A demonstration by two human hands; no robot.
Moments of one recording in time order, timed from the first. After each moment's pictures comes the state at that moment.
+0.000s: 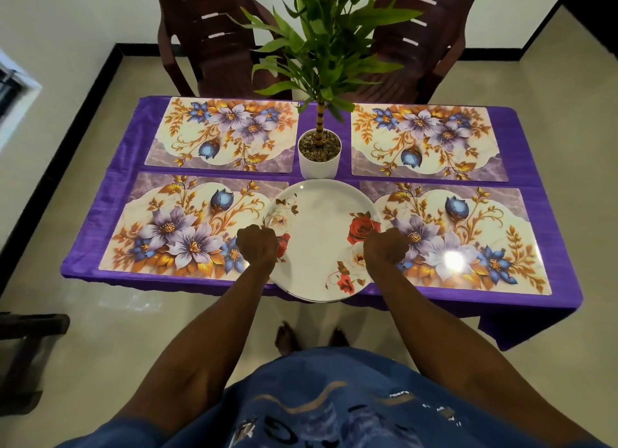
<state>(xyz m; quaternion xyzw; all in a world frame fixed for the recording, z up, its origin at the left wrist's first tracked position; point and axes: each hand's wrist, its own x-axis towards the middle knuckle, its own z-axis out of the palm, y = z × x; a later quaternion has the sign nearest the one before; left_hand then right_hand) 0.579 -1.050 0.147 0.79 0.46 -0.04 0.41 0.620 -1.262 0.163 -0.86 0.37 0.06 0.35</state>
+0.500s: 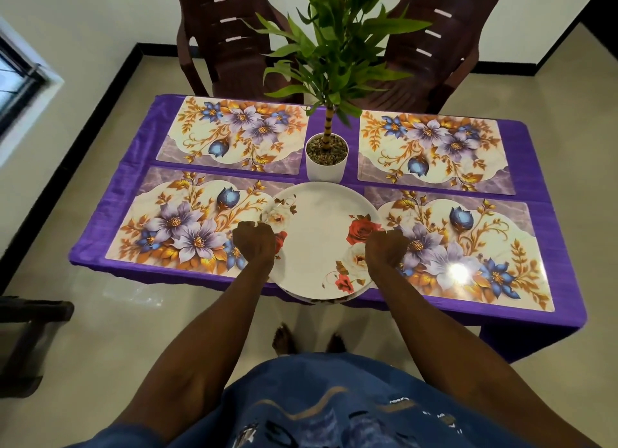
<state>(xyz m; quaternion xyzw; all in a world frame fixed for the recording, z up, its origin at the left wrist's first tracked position) 0.579 -1.050 0.155 0.71 0.52 0.07 0.48 0.625 -1.261 0.158 -0.85 0.34 0.05 0.39</state>
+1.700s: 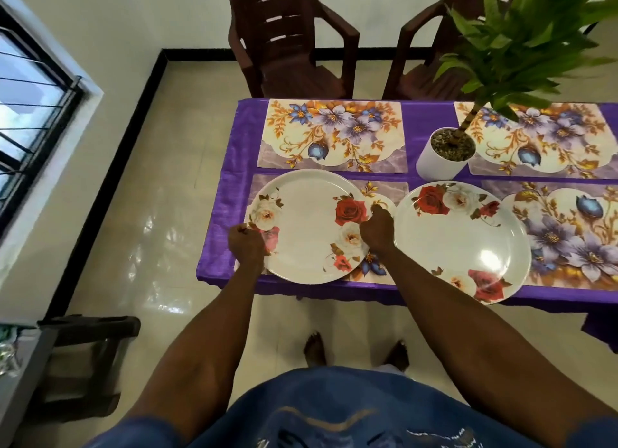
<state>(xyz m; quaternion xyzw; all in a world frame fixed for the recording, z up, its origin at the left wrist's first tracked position) 0.515 -0.701 0.109 0.69 0.51 0.15 0.49 0.589 -0.951 0.138 -0.88 0.12 0.13 0.43</state>
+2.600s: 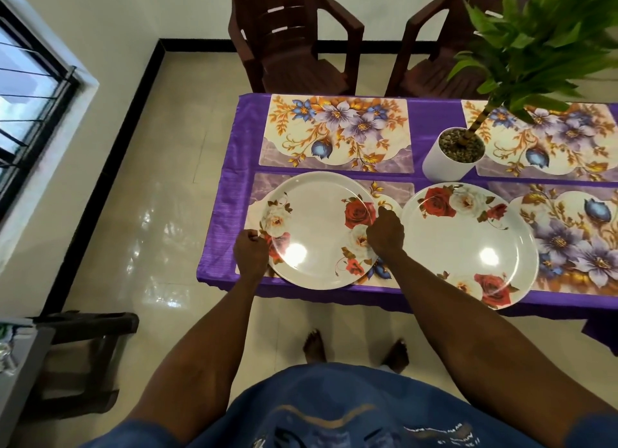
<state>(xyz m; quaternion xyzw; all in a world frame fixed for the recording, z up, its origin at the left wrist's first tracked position) 0.502 -0.694 0.083 0.78 0.43 0.07 0.45 0.595 -0.955 0.124 -0.94 0.10 0.10 0.30</state>
